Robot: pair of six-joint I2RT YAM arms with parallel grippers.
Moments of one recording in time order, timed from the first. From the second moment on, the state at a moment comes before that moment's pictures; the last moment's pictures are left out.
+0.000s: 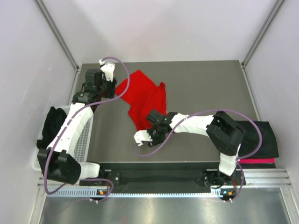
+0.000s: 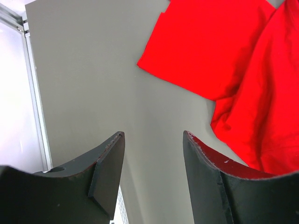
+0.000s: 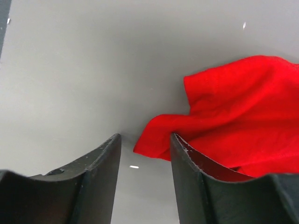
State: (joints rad) left arm -0.18 1.30 1.24 -0.49 -0.06 0.17; right arm 0.99 1.84 1.17 -0.52 -0.33 -1.01
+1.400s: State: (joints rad) left arm -0.16 1.93 1.55 -0.54 -0.05 0.29; right arm 0.47 1.35 1.55 -0.64 -0.15 -0.89
